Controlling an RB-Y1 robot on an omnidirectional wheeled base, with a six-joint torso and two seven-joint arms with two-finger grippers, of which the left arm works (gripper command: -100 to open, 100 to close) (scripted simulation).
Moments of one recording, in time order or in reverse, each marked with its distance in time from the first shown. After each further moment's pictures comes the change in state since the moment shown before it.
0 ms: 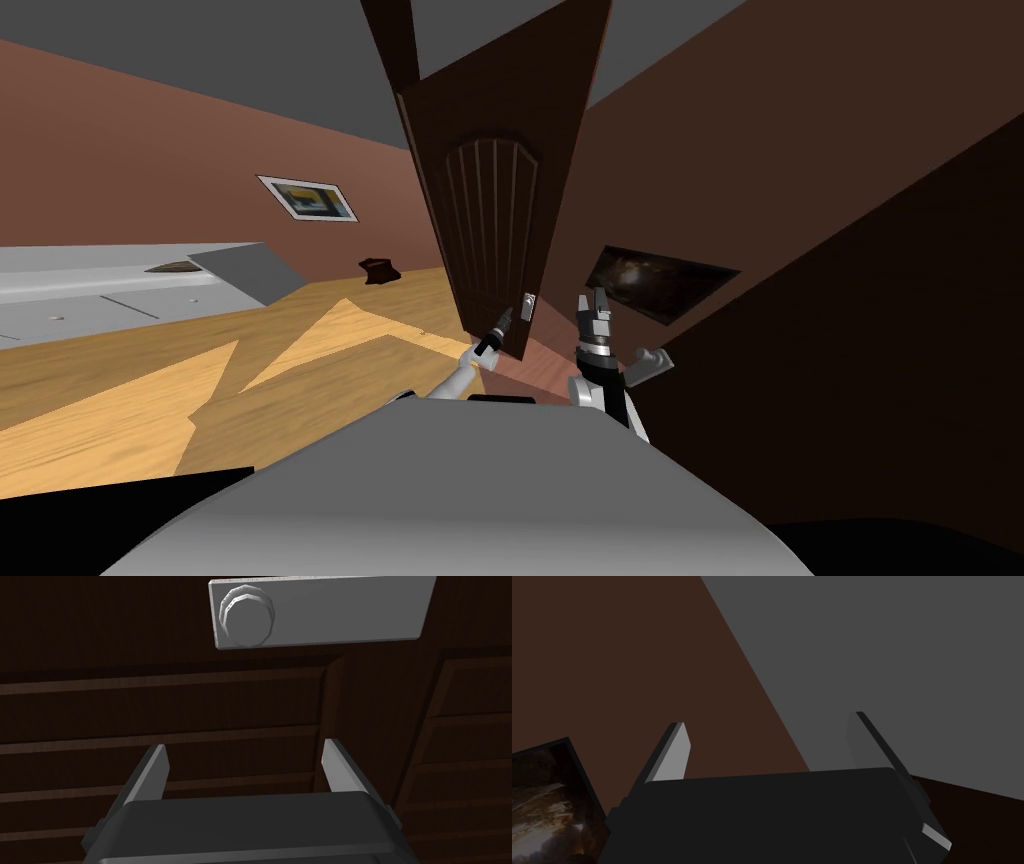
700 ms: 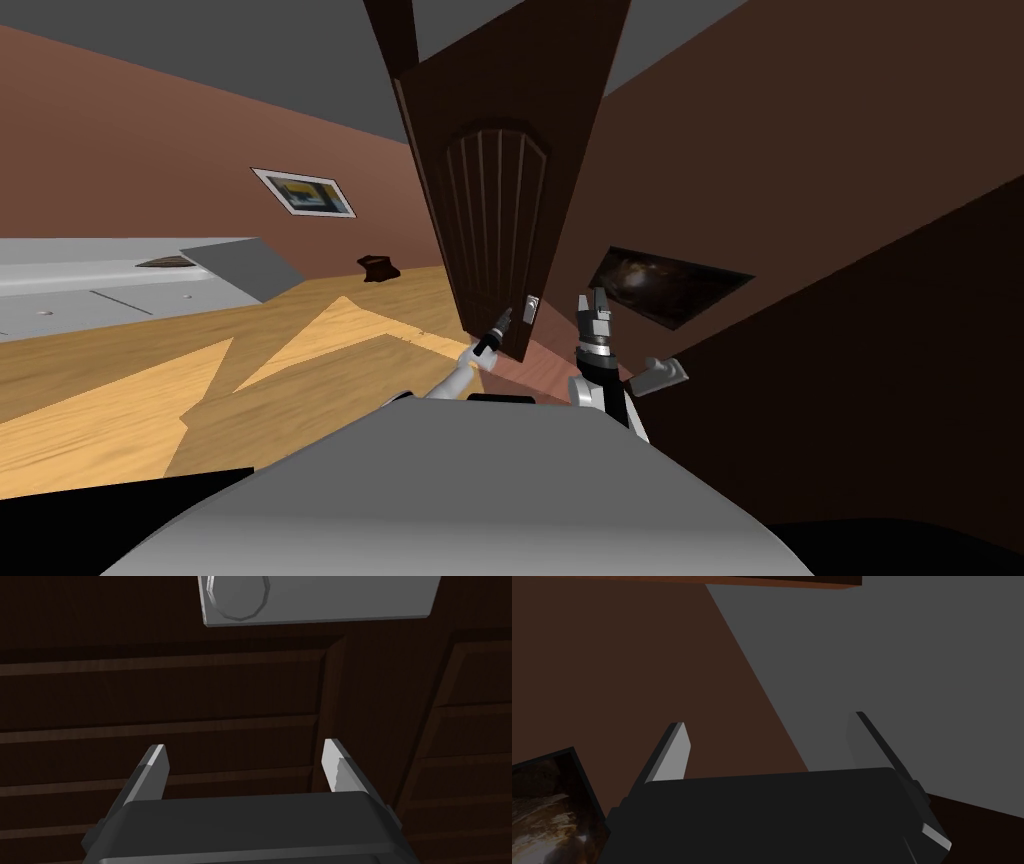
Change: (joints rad) arm 0.007 0.018 -0.010 -0.013 -0.004 0.003 0.010
